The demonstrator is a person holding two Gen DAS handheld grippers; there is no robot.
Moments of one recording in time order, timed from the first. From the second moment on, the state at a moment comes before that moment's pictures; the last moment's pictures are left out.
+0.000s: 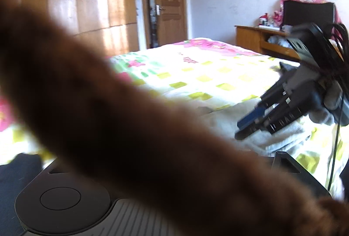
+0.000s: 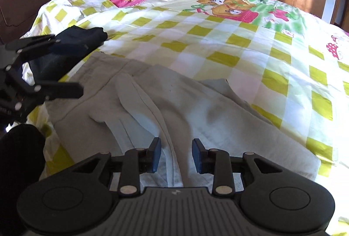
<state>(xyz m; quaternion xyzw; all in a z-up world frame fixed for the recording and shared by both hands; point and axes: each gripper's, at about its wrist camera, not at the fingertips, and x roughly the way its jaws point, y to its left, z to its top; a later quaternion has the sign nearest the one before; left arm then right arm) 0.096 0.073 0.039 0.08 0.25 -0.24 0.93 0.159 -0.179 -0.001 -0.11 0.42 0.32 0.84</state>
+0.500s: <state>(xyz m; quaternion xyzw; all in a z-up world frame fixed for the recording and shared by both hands) 0.124 0.062 0.004 0.12 0.35 -0.30 0.88 0.099 -0.151 0.005 -0.17 0.38 0.42 0.81</state>
